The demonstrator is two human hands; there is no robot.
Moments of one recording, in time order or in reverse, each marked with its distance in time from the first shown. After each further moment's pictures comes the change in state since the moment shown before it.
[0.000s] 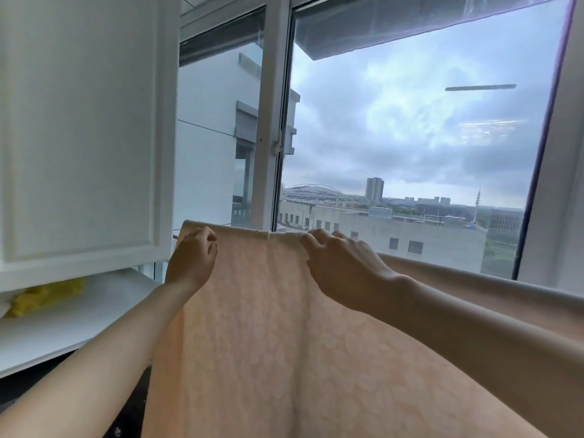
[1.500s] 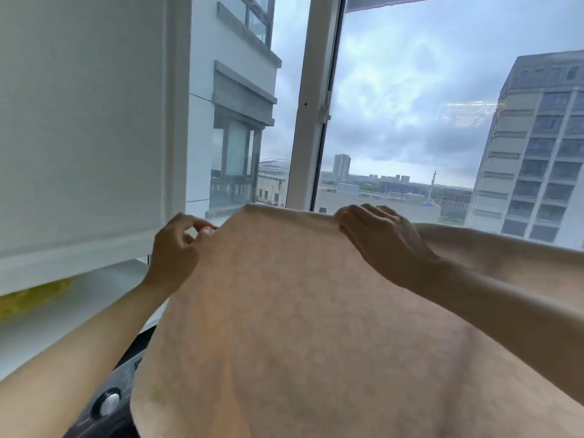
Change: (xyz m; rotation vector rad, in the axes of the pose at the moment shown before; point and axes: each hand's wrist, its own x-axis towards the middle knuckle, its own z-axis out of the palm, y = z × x) left_hand 0.066 -0.208 -0.024 -0.471 0.036 -0.039; right_hand 0.145 -0.074 0.114 -0.137 0.139 -0.035
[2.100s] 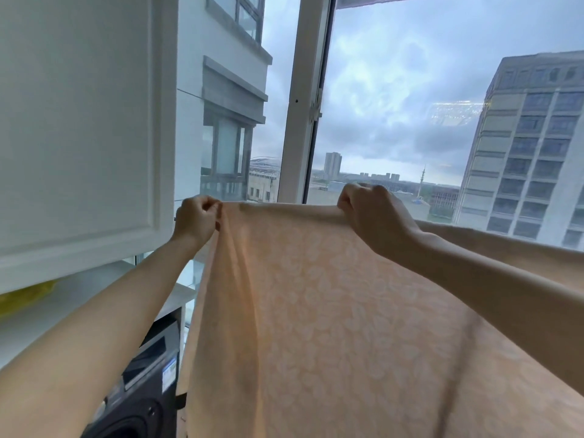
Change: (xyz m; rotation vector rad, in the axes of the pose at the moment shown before) left_hand 0.053 0.013 0.047 0.018 -0.112 -0.183; right_hand 0.032 0.009 -0.006 0.100 -0.058 0.382
